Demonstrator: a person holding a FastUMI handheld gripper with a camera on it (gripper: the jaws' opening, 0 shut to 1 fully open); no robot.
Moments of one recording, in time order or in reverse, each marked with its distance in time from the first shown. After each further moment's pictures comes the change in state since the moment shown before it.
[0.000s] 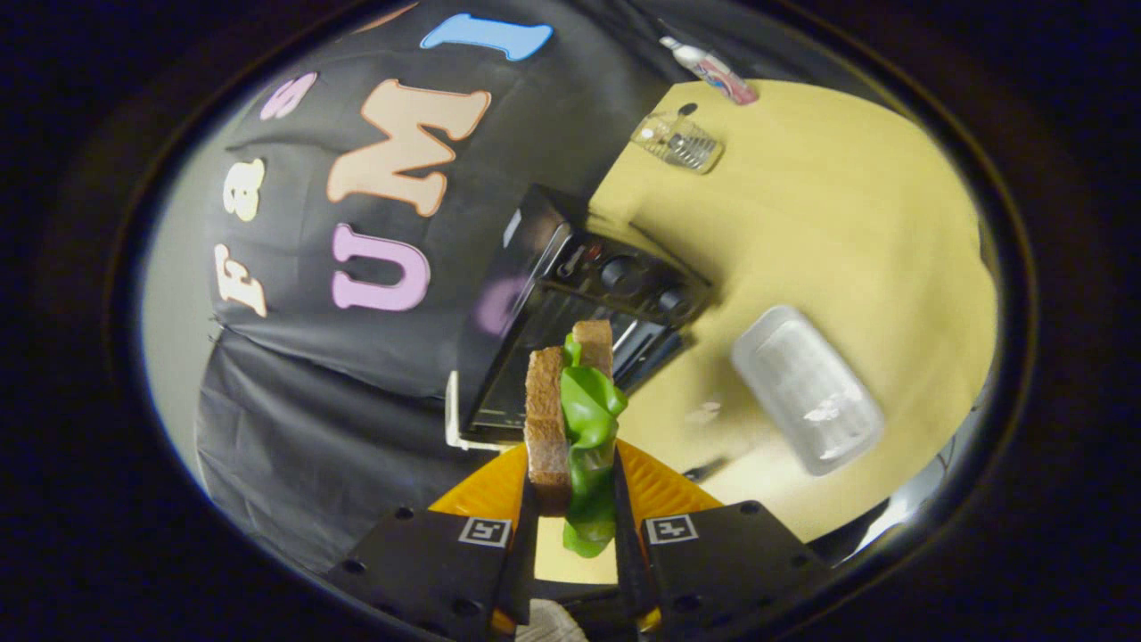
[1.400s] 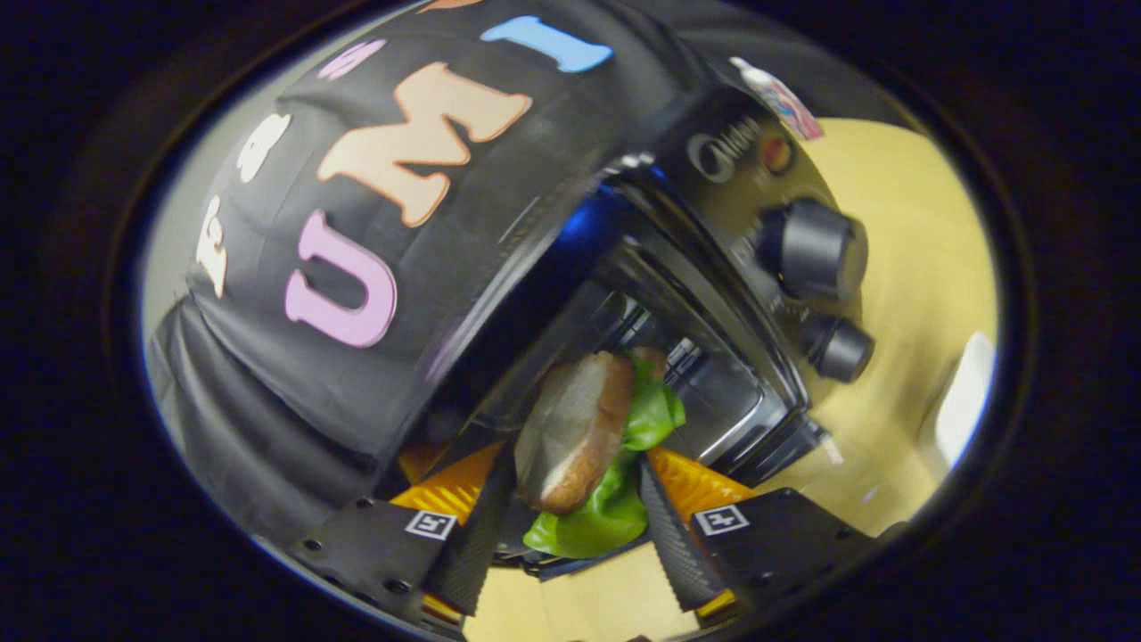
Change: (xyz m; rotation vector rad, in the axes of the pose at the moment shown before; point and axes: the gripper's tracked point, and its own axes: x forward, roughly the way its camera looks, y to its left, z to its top) arm 0.169 0.004 0.046 -0.282 -0.323 -0.137
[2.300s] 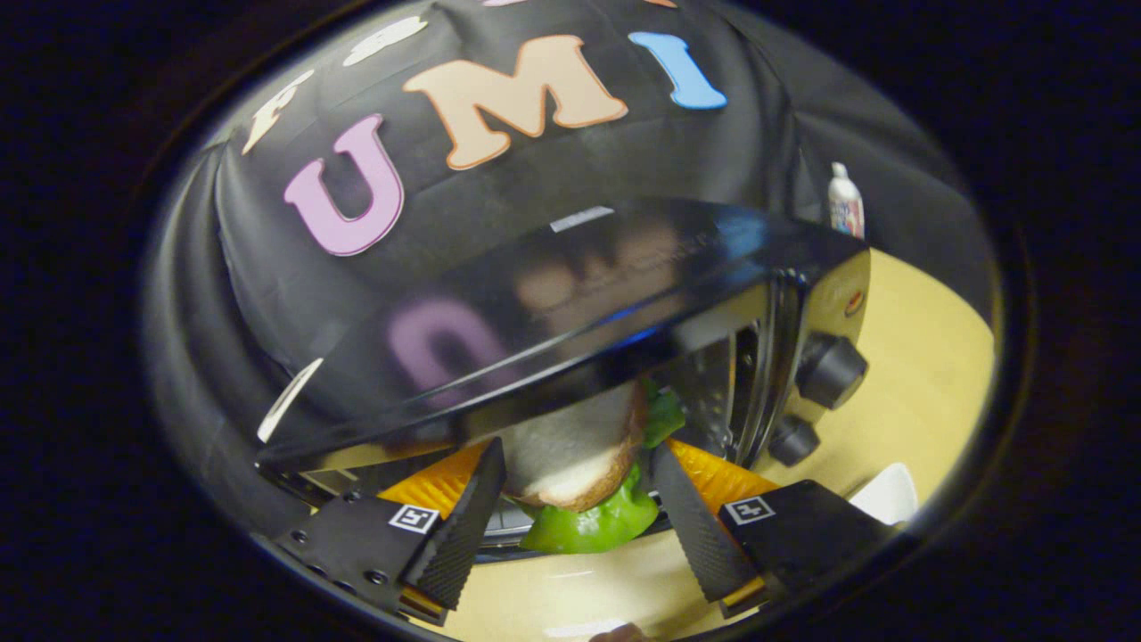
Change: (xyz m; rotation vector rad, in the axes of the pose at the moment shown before) arm 0.000 -0.002 0.020 -0.443 -0.093 -0.187
